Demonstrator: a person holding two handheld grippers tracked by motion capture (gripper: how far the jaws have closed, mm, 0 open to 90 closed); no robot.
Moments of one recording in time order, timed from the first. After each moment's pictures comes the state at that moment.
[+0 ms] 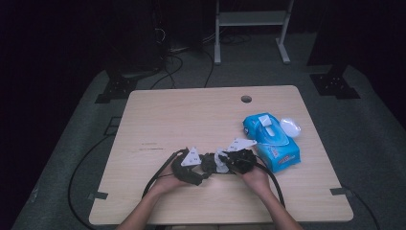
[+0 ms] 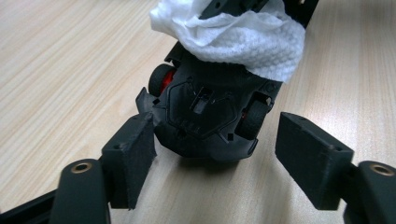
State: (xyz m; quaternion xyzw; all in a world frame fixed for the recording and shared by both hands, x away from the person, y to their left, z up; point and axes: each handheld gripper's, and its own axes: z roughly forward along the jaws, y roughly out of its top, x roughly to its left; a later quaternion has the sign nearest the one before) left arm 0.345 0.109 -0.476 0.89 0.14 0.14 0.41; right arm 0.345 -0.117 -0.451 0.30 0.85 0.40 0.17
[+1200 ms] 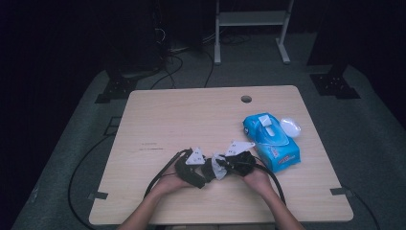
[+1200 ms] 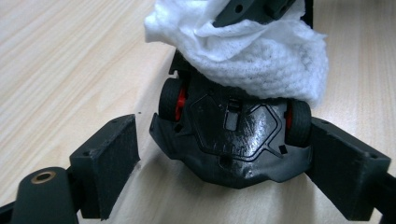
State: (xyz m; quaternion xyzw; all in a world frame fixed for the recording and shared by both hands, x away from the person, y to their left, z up) left arm 0.348 0.099 -0.481 0.90 0.15 0.11 0.39; right arm 0.341 -0.115 -0.452 0.24 0.87 0.41 0.16
